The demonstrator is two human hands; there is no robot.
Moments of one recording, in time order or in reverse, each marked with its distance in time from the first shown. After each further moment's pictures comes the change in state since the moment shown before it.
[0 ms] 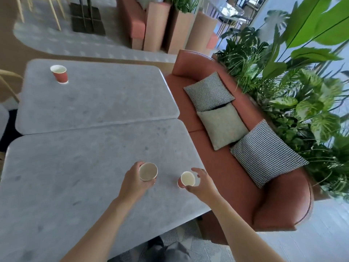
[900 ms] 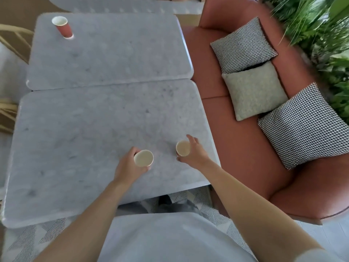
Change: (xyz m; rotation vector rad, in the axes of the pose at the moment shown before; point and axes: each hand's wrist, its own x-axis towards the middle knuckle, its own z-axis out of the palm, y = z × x) left_hand -0.042 -0.046 0.083 0.308 0.090 -0.193; right_hand 0.080 0.067 0.025 -0.078 -0.298 -0.115
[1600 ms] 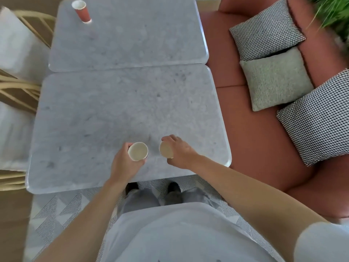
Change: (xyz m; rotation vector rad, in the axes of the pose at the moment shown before) left_hand -0.064 -0.028 -0.007 -0.008 0.219 -0.099; right_hand -0.029 -0.029 0.064 -0.269 -0.256 -0.415
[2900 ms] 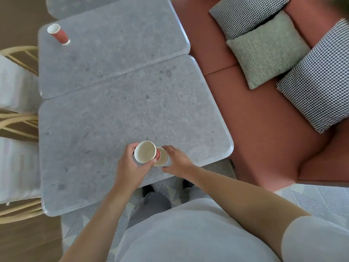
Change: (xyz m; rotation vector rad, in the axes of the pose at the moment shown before) left_hand -0.030 0.070 -0.023 -0.067 -0.111 0.171; right_hand -0.013 0.006 0.064 0.383 0.179 0.085
